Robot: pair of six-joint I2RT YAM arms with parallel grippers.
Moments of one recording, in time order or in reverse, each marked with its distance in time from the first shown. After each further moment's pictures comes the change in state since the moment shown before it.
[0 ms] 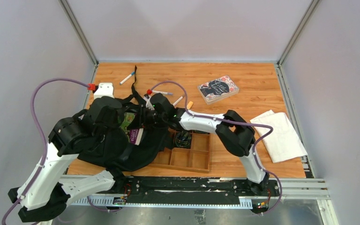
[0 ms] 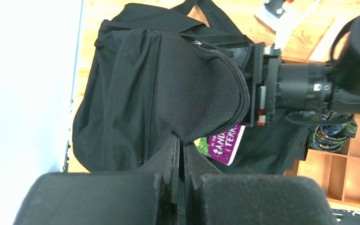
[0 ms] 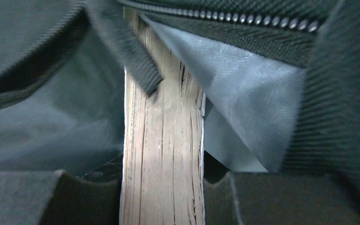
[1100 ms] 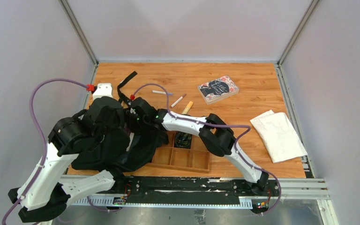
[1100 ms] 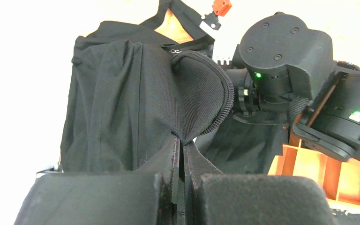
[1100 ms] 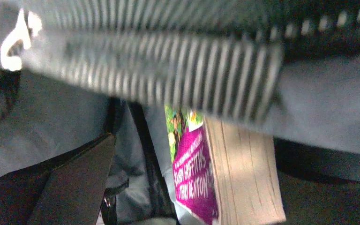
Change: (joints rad) left arm 0.005 -0.007 0.001 -0.020 0.006 -0.036; right arm 0.090 0.313 0.444 -0.286 0.089 -0.109
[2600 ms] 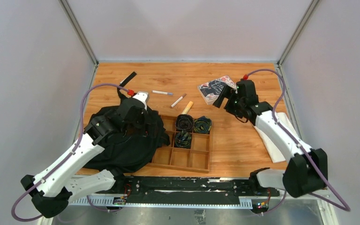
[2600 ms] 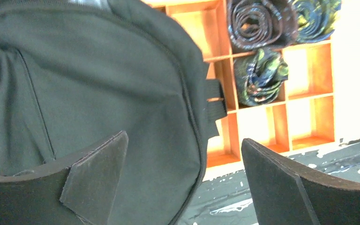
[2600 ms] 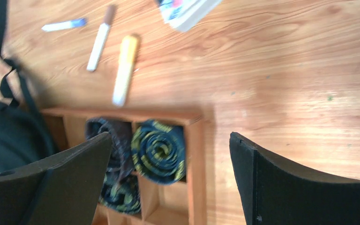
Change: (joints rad) left arm 0.000 0.032 -0.384 0.410 0.429 0.105; right arm -0.726 -1.168 -0.993 -0.349 0.364 -0.353
